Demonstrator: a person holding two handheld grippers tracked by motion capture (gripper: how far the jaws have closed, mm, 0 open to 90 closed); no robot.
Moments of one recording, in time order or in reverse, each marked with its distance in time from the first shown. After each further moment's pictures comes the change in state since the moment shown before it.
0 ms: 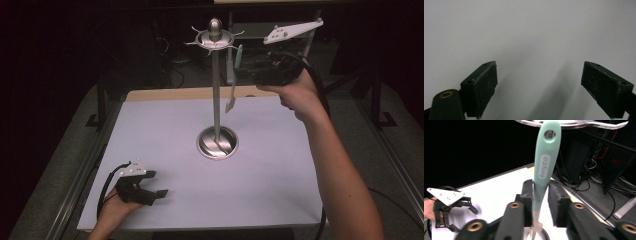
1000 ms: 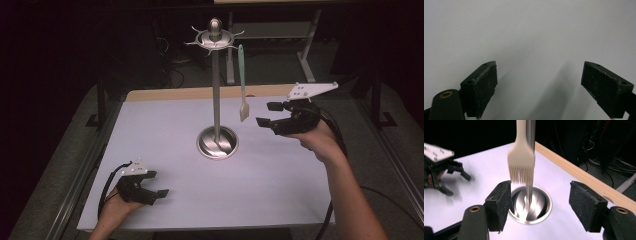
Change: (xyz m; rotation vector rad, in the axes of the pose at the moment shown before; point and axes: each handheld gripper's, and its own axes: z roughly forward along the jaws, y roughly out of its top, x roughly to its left) left arm 0.001 0.000 0.002 0.007 -0.001 -0.010; right arm -0.007 -0.130 -0.015 0.067 -0.039 0.038
